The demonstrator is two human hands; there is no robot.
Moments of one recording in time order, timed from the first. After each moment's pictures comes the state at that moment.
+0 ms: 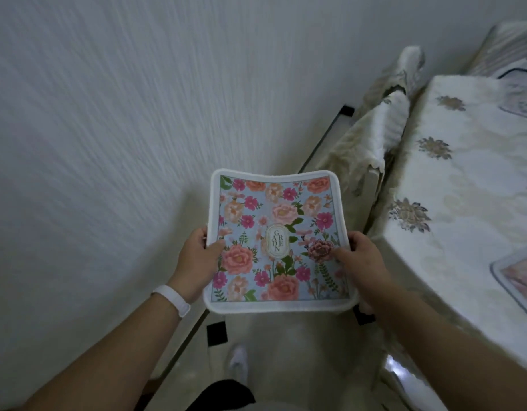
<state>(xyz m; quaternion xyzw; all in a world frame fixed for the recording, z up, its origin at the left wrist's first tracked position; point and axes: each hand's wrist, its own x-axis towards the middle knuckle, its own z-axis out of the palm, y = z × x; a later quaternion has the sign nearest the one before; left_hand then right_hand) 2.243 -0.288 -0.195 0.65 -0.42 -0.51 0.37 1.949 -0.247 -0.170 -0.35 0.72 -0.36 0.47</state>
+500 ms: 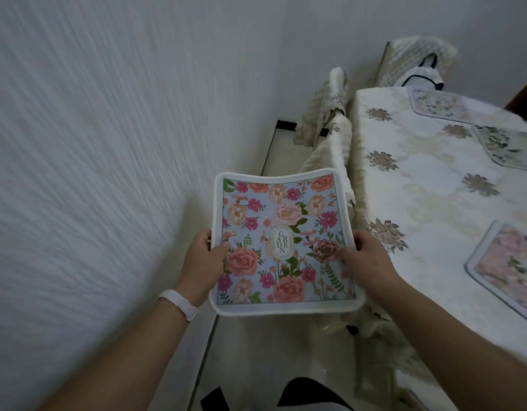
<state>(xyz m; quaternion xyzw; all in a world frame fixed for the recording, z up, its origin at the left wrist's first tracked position) 2.208 -0.484 -0.179 0.55 -0.52 -0.57 0.32 1.949 -0.354 -0.130 -0.28 0.79 -0.42 0.36</state>
